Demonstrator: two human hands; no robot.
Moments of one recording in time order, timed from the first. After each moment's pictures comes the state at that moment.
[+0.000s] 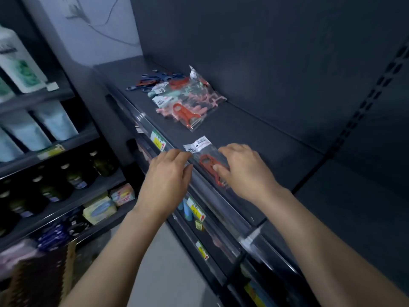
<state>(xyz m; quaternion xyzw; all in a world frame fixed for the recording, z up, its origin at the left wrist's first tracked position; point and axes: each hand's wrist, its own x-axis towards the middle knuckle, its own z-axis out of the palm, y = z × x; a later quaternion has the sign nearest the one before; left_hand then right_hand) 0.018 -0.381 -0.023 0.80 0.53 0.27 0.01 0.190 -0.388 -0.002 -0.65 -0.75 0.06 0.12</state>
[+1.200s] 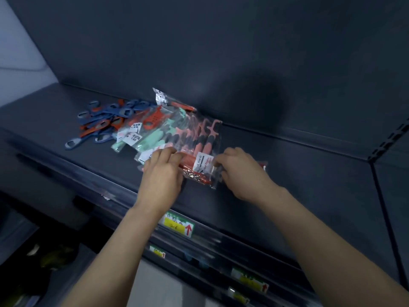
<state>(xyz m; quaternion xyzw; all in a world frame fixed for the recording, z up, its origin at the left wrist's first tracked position) -0.032 -0.081 -0.053 0.91 0.37 0.21 0.04 0.126 -0.177 -0.027 -0.77 -0.63 0.03 0.09</state>
